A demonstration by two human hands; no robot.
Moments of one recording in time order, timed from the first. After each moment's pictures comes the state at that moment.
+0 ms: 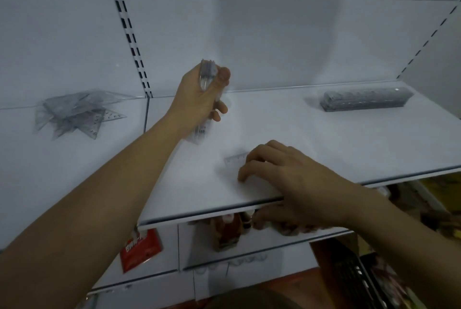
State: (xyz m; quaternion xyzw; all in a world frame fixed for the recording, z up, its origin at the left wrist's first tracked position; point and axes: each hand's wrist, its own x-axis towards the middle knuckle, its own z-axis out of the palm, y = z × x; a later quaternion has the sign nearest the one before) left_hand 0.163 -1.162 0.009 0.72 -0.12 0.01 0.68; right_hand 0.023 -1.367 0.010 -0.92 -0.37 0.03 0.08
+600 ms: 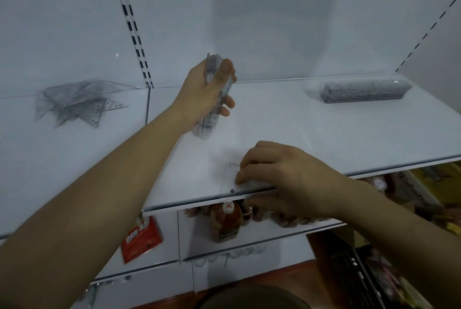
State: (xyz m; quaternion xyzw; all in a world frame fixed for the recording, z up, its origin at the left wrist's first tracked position) left_hand 0.149 -1.164 0.011 0.70 -0.15 -0.03 0.70; right_hand 0.021 -1.355 0.002 -0.88 -0.46 -0.04 0.10
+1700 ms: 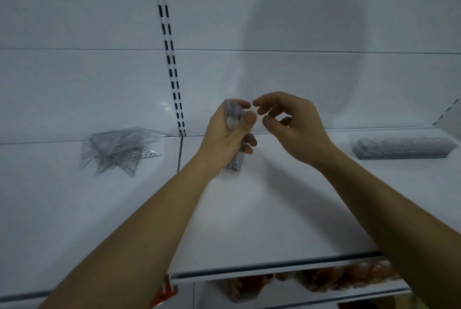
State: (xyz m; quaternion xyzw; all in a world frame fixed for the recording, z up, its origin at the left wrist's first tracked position) left_hand 0.162 -1.151 0.020 0.66 -0.13 0.01 0.74; right_hand 0.168 -1.319 0.044 -0.85 -0.24 -0.20 0.43
